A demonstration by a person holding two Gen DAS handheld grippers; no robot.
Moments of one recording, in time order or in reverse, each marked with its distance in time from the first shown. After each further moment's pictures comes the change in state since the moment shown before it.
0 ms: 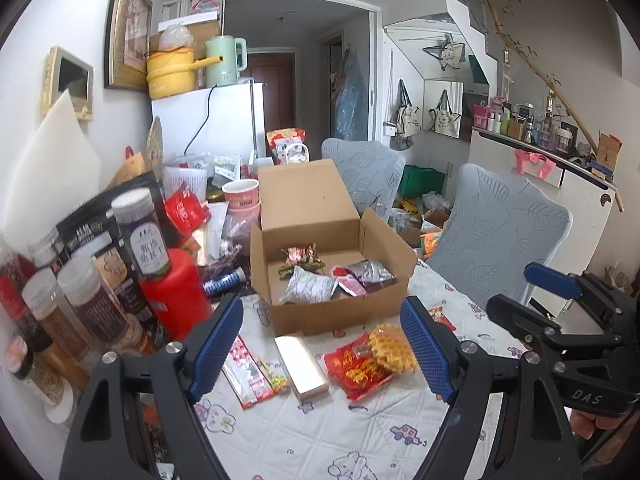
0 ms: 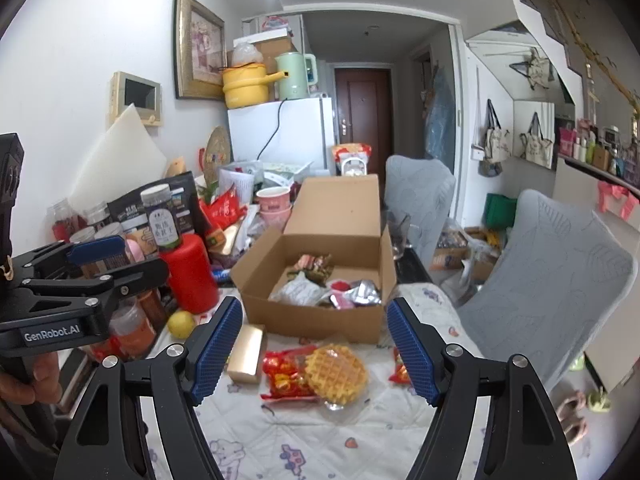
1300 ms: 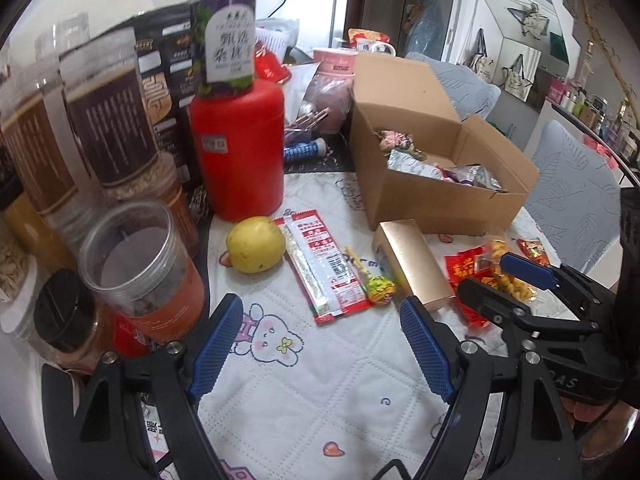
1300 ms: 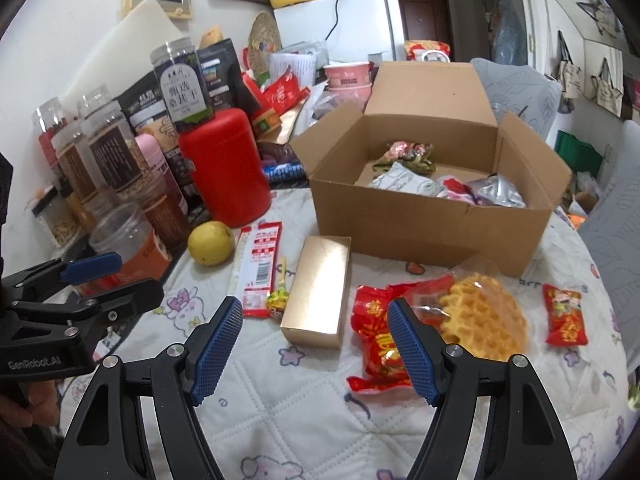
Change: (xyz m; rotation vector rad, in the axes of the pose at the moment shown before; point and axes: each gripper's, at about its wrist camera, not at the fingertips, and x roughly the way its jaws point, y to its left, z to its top) left arm 0.090 0.111 -0.101 -0.207 0.286 0.120; right arm 0.172 0.071 -0.072 -0.036 0.301 0.205
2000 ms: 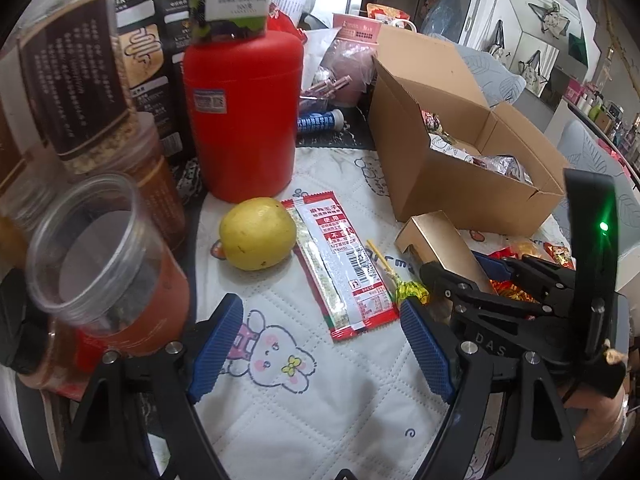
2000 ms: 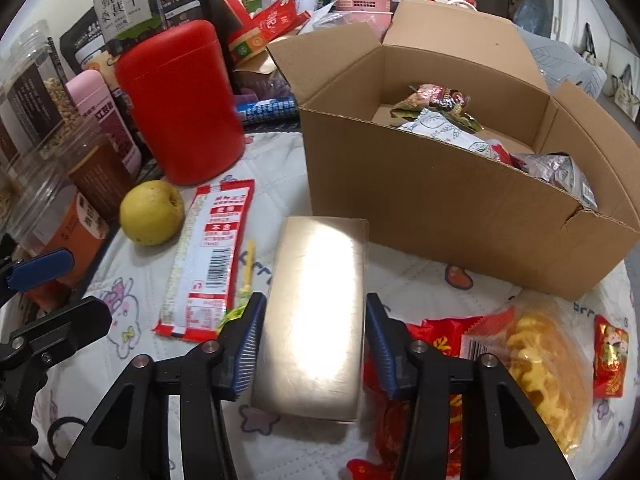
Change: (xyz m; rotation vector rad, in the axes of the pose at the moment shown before) left arm 0.055 0.015 0.010 -0.048 0.086 -0.002; right arm 0.096 -0.011 0.014 -0.066 0.180 -0.054
